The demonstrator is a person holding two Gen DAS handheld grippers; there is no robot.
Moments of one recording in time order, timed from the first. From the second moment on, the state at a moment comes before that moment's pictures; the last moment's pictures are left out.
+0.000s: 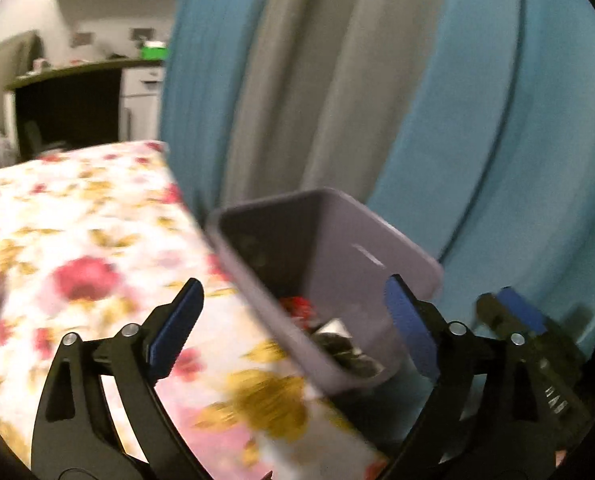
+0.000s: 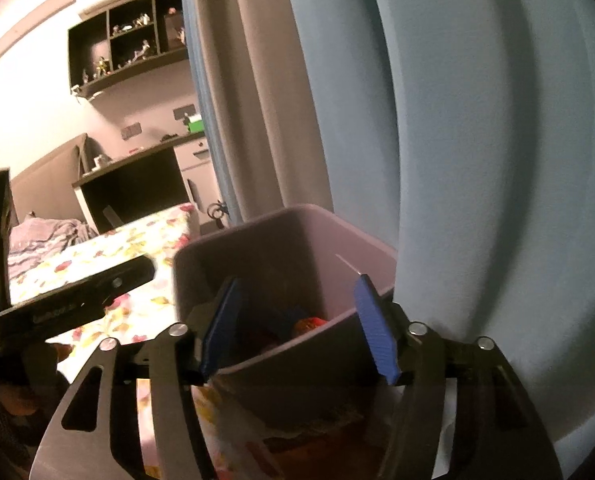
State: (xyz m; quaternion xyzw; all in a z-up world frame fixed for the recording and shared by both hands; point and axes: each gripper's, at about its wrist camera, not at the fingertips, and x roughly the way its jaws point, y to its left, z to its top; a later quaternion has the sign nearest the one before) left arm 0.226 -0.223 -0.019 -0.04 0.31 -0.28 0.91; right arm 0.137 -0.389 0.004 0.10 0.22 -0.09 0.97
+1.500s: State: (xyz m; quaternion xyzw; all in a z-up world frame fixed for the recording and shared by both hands) left arm 0.186 0.137 -0.064 -0.09 0.35 0.07 0.93; right arm 0.177 -0.110 0.009 0.02 0.25 0.12 0.96
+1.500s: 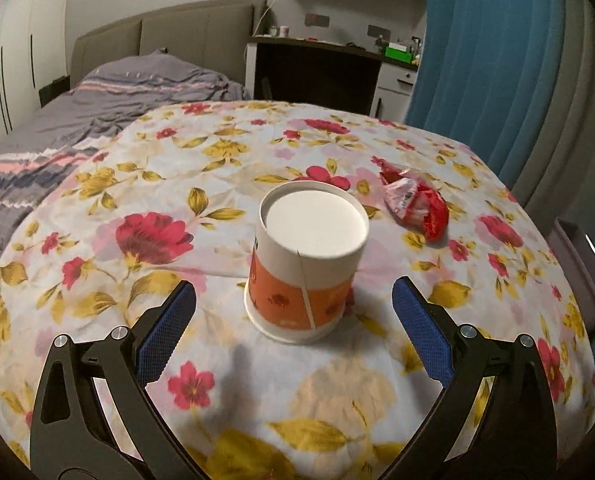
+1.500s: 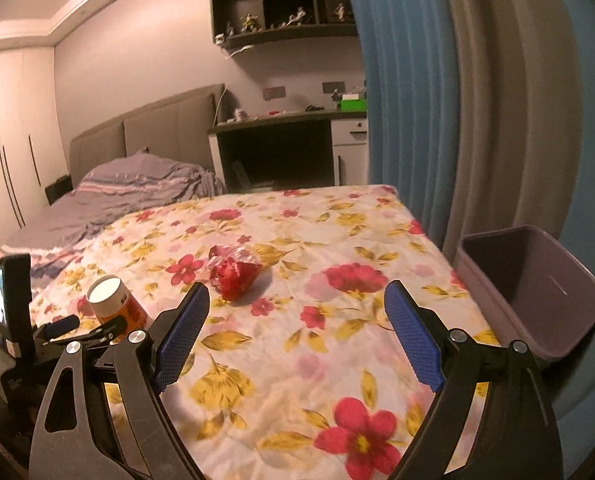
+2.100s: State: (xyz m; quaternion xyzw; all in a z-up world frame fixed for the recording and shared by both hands) left arm 0.221 0.173 -0.070 -0.16 0.35 0.05 0.92; right arm 0.254 -0.040 -0.030 -0.01 0.30 0.15 0.94
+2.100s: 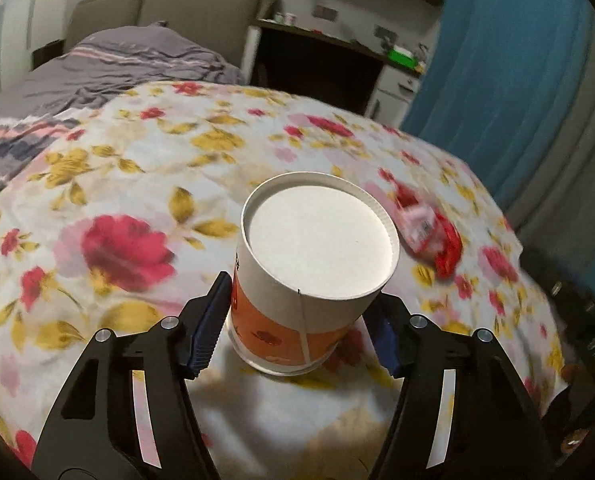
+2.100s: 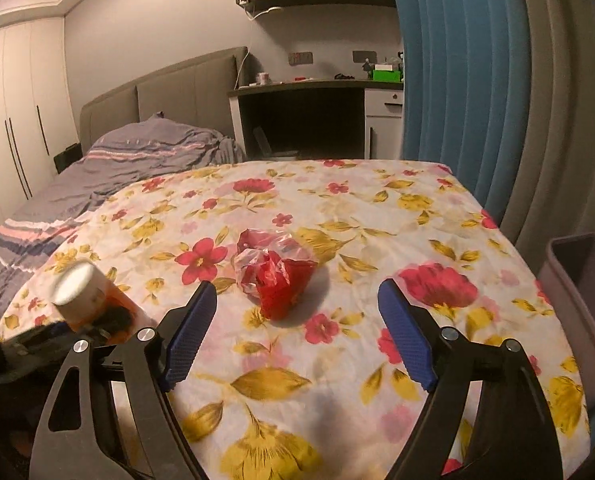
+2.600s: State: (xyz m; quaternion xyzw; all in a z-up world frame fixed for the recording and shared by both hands) left arm 0.221 0.220 -0.062 -0.17 0.31 0.14 0.92; right arm 0.307 -0.015 -0.058 -0.01 0.35 0.15 0.92
